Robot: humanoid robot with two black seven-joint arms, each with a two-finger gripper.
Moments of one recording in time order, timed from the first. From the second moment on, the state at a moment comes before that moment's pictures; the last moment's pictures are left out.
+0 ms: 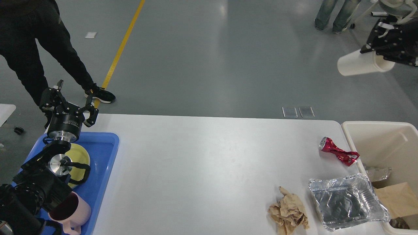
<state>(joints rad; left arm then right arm) -0.80 0.17 -0.68 -0.02 -0.18 -0.66 -0.56 2.00 -0.72 -1.17 0.96 0.01 0.51 0.01</state>
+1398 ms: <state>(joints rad) -0.80 0.17 -0.68 -0.02 -0.18 -0.66 -0.56 1.54 -0.39 -1.09 0.87 0.02 0.09 0.01</state>
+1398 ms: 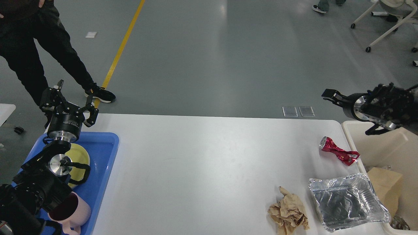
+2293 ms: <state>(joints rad) -0.80 0.17 -0.68 -0.02 -0.18 -0.66 -0.56 1.64 -0.12 -1.29 1.05 0.01 0.85 0.01</state>
